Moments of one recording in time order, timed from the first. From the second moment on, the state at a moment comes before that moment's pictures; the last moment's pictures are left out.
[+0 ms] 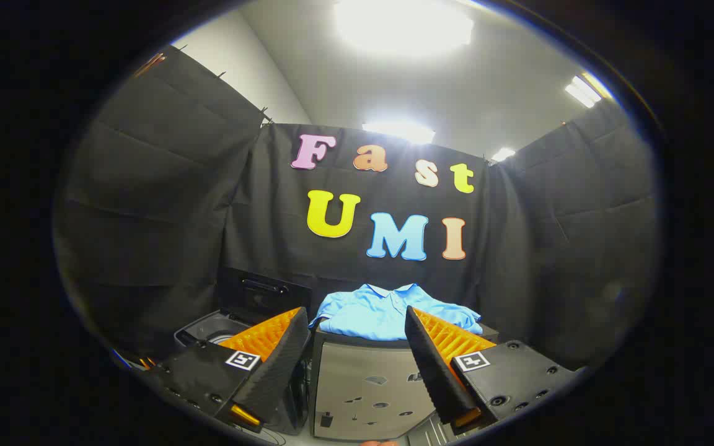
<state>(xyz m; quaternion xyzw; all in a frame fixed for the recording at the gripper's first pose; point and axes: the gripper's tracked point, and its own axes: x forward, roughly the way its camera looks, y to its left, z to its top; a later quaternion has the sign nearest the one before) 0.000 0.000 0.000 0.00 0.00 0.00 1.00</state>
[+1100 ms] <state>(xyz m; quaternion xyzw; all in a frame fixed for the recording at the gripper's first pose) -0.005 0.000 -0.007 0.01 0.01 0.00 1.00</state>
